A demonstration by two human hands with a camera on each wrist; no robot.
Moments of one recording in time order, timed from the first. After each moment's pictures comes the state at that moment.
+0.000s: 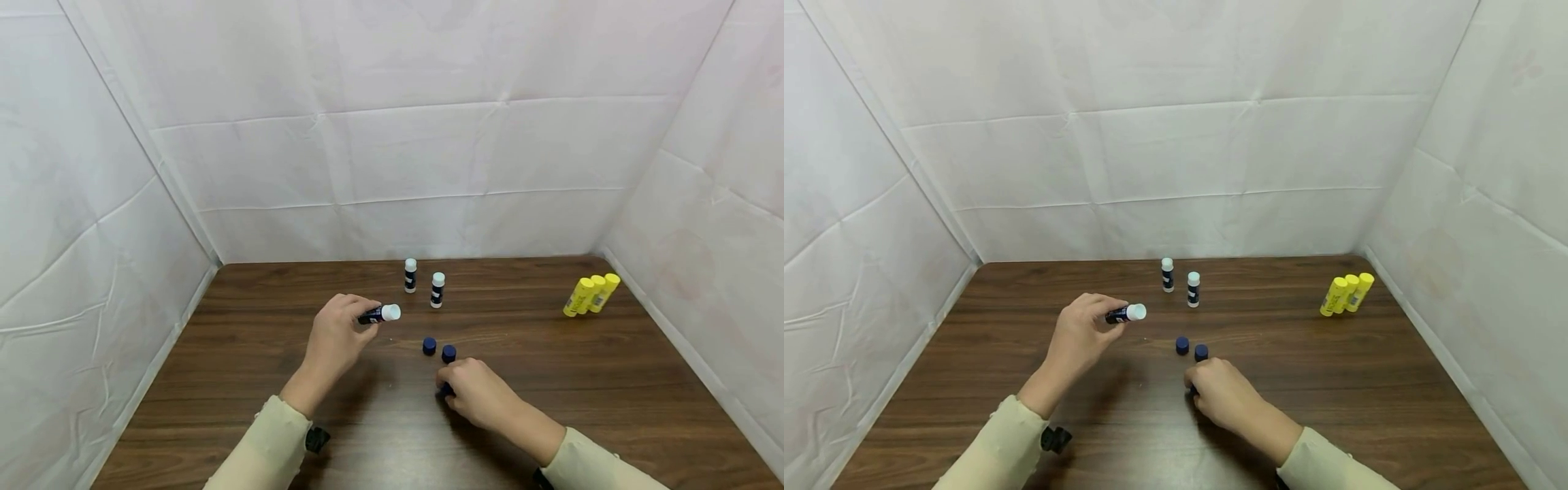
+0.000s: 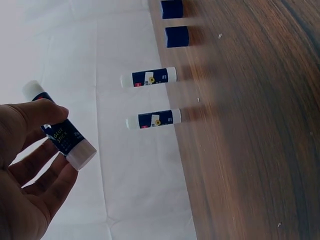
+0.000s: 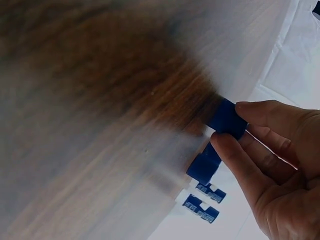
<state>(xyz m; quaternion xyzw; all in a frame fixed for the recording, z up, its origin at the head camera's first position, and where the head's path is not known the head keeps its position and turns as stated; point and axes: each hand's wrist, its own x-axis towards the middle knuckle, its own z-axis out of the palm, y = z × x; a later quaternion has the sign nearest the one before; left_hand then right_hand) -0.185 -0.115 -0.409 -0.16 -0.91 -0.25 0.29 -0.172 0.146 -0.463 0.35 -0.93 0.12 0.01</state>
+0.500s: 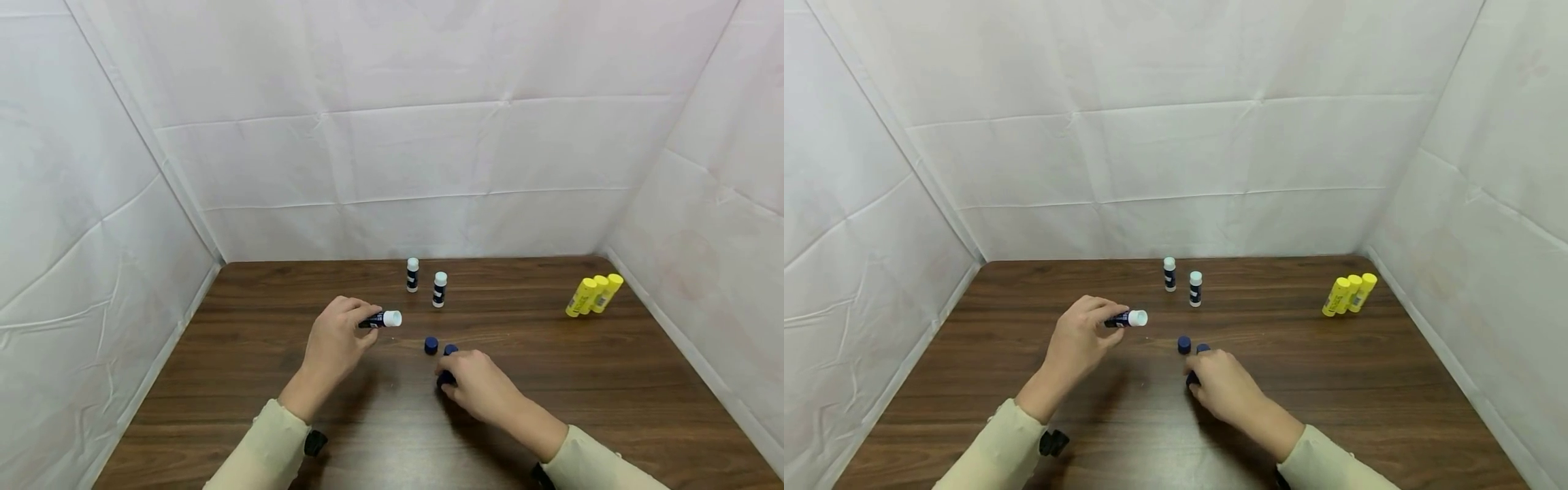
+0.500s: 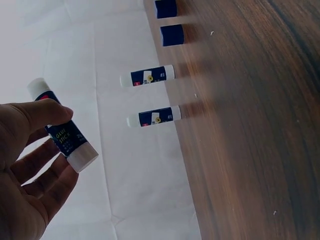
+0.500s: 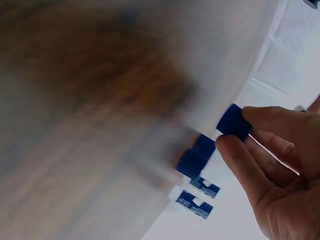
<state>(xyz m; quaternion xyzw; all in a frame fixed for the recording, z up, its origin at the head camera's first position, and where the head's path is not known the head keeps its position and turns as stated) -0.177 -0.119 -0.408 -0.19 -0.91 -0.20 0.31 -0.172 0.142 -0.452 0.32 -0.93 0.17 0.05</state>
